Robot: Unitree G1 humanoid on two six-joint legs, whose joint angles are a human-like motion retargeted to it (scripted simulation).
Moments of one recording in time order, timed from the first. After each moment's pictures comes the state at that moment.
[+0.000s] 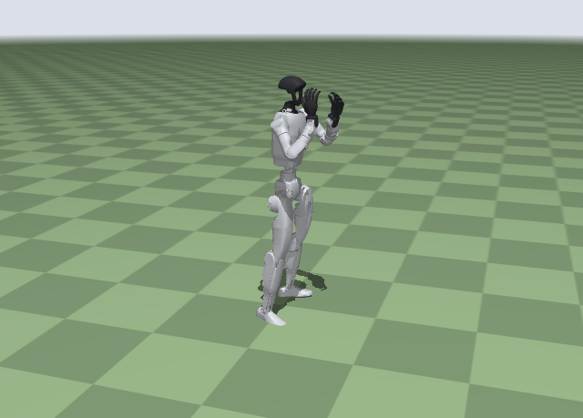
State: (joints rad) left arm -1.00 0.12 -0.57 0.01 -0.25 -0.38 0.42; right arm -0.64 -0.48 0.22 -0.65 -0.23 -0.28 -0.74; waist 0.09 -0.04 0.05; left_leg 0.18 0.10 0.50 -0.04 -0.12 -0.14; right_leg 0.03 -0.20 -0.19 0.08 -0.02 0.26
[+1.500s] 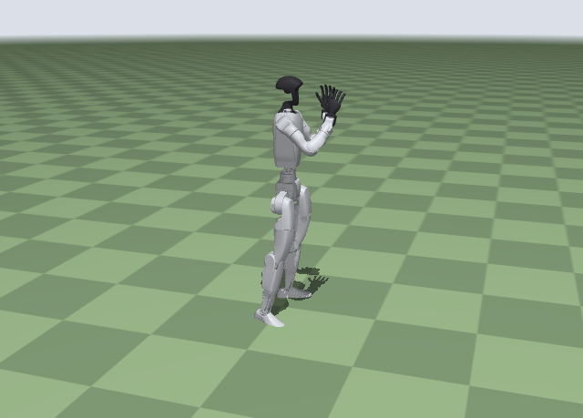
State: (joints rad) left arm -0.59 0.38 -0.18 -0.53 0.01 -0.50 0.57; right arm -0.83 -0.31 0.46 -0.27 -0.28 -0.21 -0.54; waist 0.20 -0.07 0.01; left_leg 0.13 0.08 0.37 -0.02 -0.12 -0.17; right_leg 0.08 -0.24 -0.33 0.07 -0.05 0.26
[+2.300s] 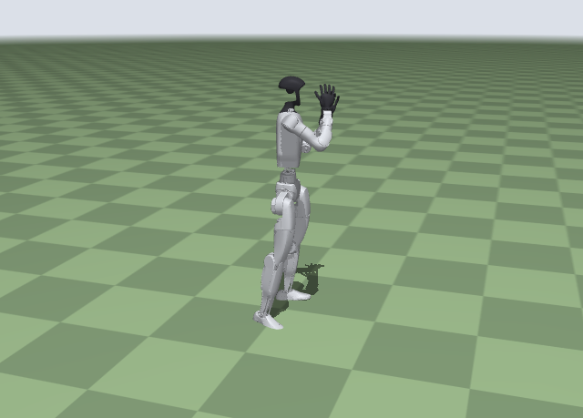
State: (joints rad) left arm -0.42 0.43 -0.13 -0.54 -0.23 -0.48 0.49; right arm -0.97 -0.18 0.53 -0.37 -0.35 -0.18 -0.50; waist 0.34 -0.13 0.03; left_leg 0.11 0.05 0.34 -0.04 -0.12 -0.18; right_leg 0.07 -0.27 -0.35 0.07 -0.03 0.25
